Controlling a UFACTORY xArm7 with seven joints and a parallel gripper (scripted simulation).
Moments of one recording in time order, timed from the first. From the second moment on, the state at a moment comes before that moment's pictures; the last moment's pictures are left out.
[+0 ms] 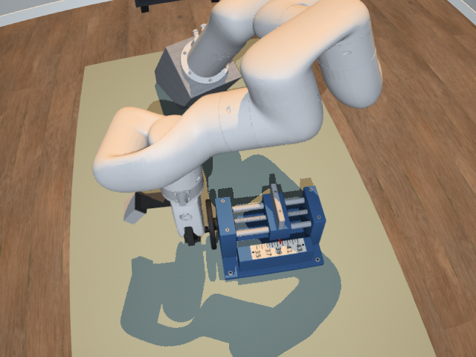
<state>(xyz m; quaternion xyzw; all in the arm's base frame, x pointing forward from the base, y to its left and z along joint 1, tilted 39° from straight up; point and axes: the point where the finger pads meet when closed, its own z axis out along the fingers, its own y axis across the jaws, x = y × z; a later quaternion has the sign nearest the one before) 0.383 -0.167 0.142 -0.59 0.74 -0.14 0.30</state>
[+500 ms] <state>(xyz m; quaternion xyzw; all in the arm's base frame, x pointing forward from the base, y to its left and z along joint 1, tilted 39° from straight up) 0.349 -0.164 0.148 -0.59 0.74 -0.14 0.30</state>
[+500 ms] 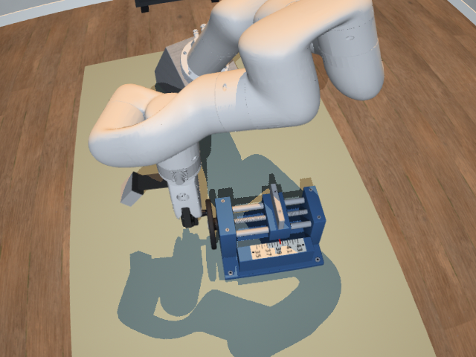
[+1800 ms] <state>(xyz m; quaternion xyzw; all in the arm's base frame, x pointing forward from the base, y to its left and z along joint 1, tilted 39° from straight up) 0.369 -0.184 0.209 -0.59 0.74 -0.15 0.30</state>
